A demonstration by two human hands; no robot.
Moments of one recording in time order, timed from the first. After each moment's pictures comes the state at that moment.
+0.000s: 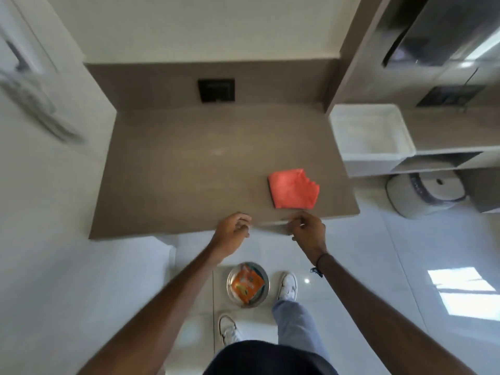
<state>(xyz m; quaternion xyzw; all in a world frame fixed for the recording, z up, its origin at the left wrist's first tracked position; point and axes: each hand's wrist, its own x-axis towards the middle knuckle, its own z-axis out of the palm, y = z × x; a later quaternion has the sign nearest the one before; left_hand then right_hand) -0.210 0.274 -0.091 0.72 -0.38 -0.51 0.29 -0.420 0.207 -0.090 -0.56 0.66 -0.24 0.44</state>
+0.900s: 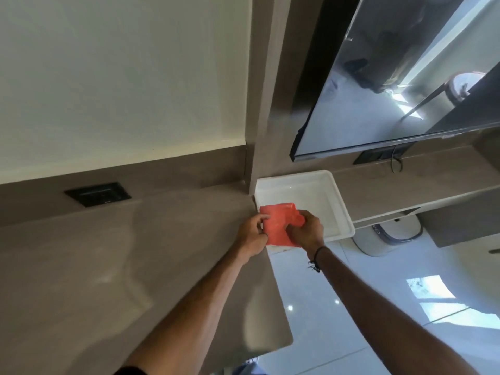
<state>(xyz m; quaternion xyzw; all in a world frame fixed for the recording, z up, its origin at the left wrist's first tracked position) -0.405 -0.138 -0.081 0.66 -0.42 -0.54 0.29 -0.560 -0.177 -0.081 -0.50 0.75 -0.19 0.38</state>
